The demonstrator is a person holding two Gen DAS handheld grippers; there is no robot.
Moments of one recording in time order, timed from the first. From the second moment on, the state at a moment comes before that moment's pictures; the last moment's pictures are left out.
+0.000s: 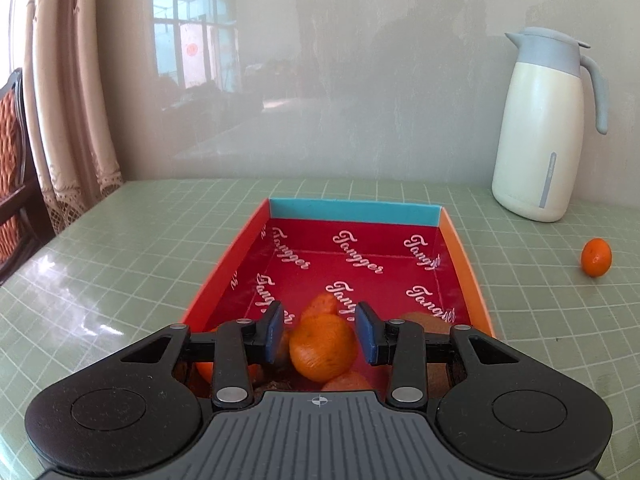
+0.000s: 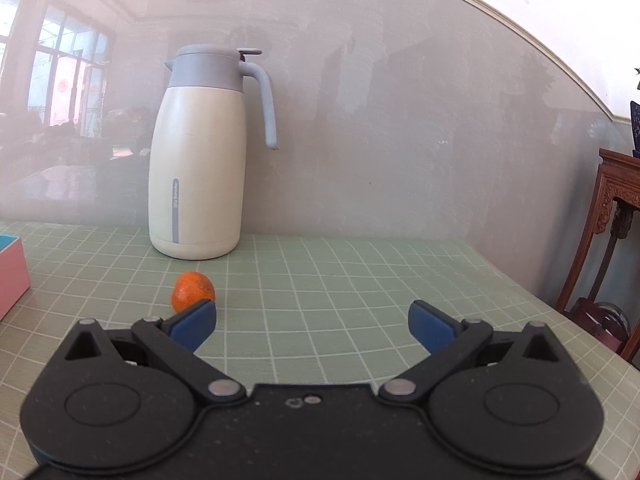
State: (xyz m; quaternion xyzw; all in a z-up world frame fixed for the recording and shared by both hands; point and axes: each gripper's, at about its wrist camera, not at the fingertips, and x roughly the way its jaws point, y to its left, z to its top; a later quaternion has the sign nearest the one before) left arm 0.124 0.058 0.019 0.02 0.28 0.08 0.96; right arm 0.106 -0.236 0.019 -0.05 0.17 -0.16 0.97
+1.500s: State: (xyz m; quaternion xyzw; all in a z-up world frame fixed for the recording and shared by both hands) left arm 0.041 0.148 0.026 -0.05 0.20 0.21 0.96; right arm 0.160 -0.191 0.002 -0.06 0.23 -0.09 0.97
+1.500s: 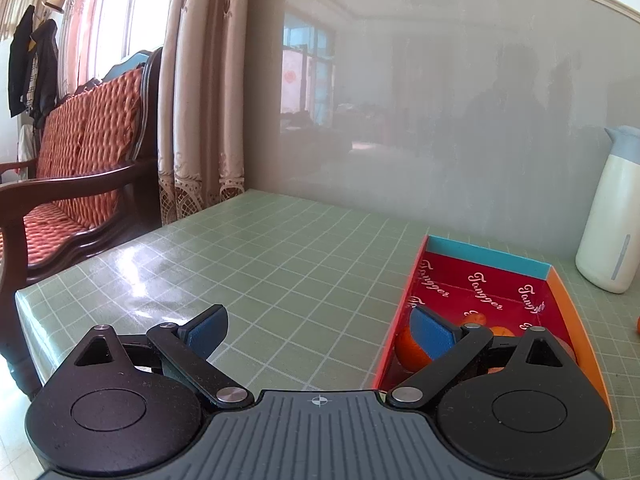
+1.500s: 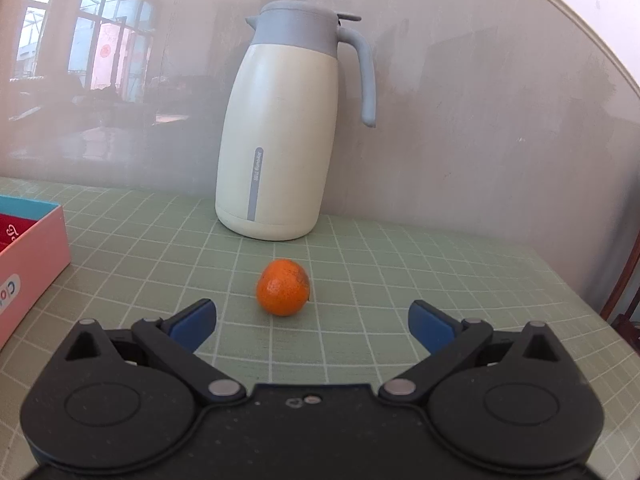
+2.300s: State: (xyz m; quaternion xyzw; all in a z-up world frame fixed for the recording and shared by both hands) left arm 0.036 0.160 0.022 -0.03 0.20 0.24 0.95; right arm 0.238 -0.225 -0.013 0.06 0.30 -0.07 0.95
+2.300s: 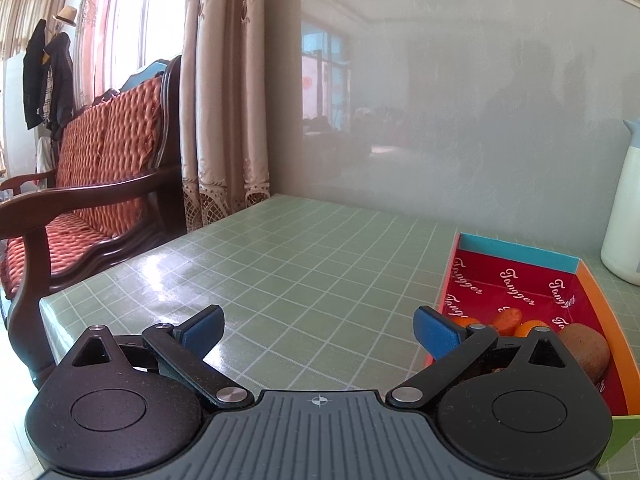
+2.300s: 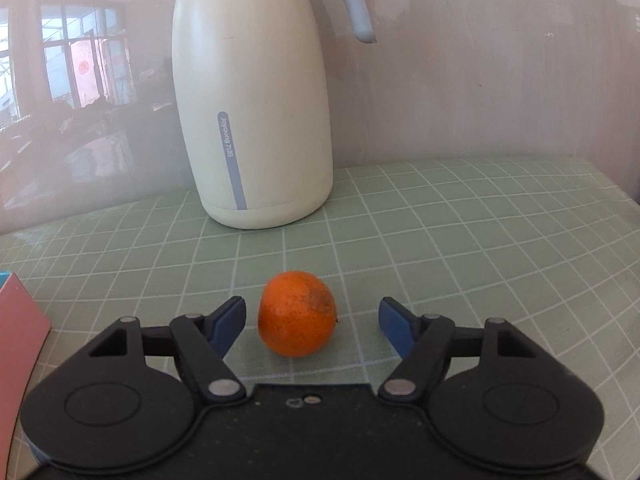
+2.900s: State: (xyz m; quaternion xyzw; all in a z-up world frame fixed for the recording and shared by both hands) left arm 0.033 0.159 0.023 -0.04 0.20 0.24 0.95; right arm 0.224 -0.222 -0.005 0.06 0.30 -0.04 0.95
